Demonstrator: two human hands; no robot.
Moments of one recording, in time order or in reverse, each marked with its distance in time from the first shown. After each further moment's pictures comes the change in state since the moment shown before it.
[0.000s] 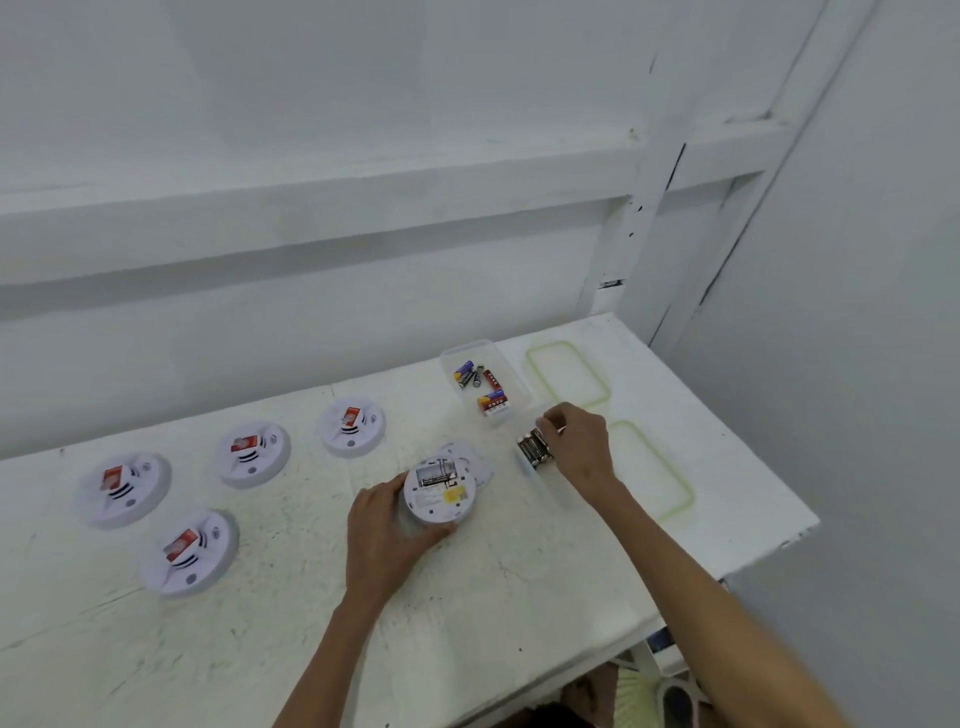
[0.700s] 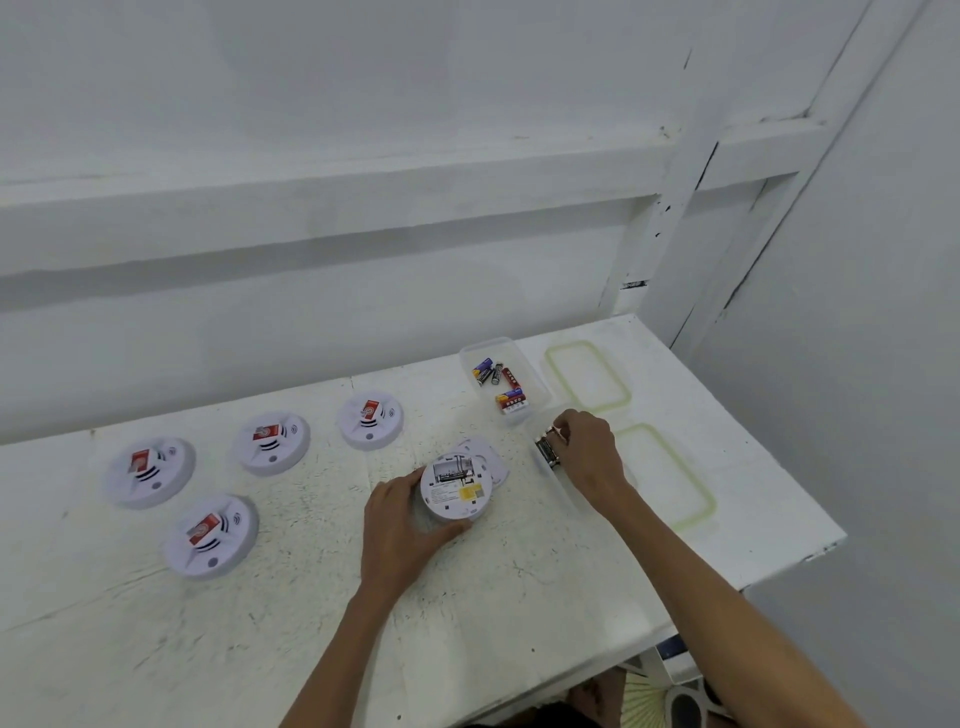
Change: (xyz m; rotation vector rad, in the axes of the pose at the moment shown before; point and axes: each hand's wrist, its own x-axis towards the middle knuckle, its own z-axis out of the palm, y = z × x) left_hand -0.004 0.008 -0.002 -0.008 0.031 -0.050; right_hand 0.003 0.008 0.013 -0.254 -0.119 -0.063
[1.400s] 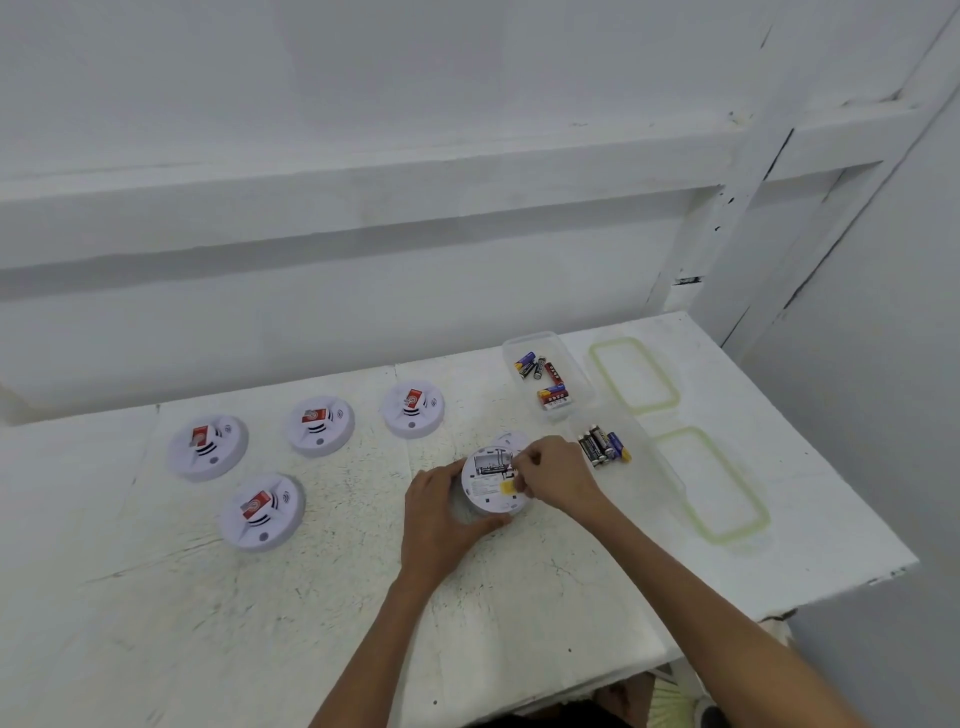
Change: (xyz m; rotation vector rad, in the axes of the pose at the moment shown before) left_hand 0.000 -0.004 0.005 -0.028 0.052 0.019; right_hand -0.033 -0.080 0.035 0.211 -0.352 0.005
